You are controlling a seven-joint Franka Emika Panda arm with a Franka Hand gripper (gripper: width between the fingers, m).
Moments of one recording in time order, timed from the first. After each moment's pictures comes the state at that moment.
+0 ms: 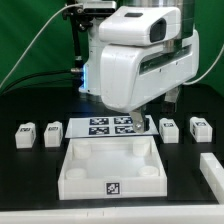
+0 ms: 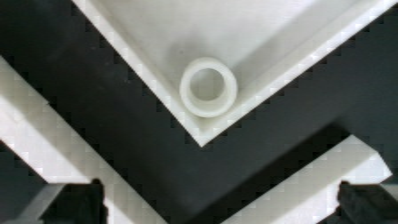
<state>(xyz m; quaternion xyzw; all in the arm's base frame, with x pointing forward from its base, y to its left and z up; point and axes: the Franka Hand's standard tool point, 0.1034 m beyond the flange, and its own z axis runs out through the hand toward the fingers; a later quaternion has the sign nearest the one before) 0.565 0.056 0.113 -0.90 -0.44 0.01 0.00</state>
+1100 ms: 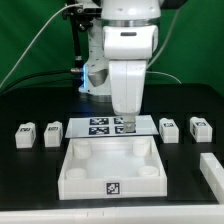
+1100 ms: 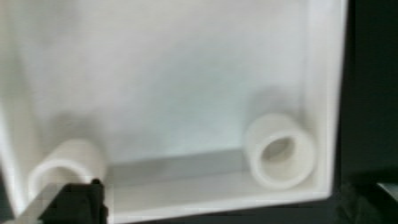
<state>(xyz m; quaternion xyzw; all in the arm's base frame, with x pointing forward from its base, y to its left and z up) 0.478 0.024 0.083 -0.74 -0.67 0.01 0.01</state>
